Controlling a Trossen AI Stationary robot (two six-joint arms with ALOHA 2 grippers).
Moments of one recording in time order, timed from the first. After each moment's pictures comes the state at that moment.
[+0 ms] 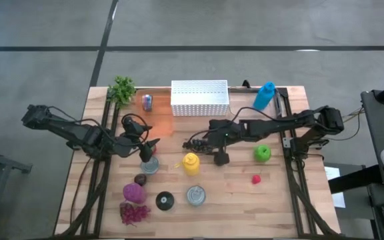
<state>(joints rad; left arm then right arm) -0.34 0.93 0.76 -0.52 -0.76 -0.57 -0.05 1.56 0.90 -0.07 -0.07 -0.21</state>
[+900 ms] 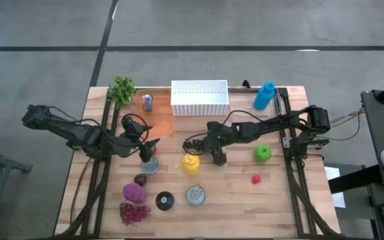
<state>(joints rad) -0.34 0.93 0.76 -0.52 -0.76 -0.57 -0.07 1.72 0.91 -0.05 -0.01 -0.27</state>
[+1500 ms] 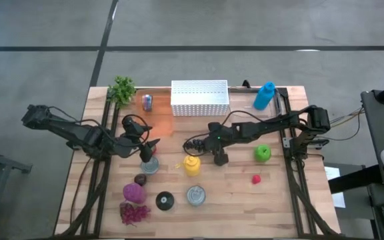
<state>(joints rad) -0.34 0.93 0.75 -0.51 -0.76 -0.57 -0.07 1.72 0.91 -0.11 -0.01 -0.27</state>
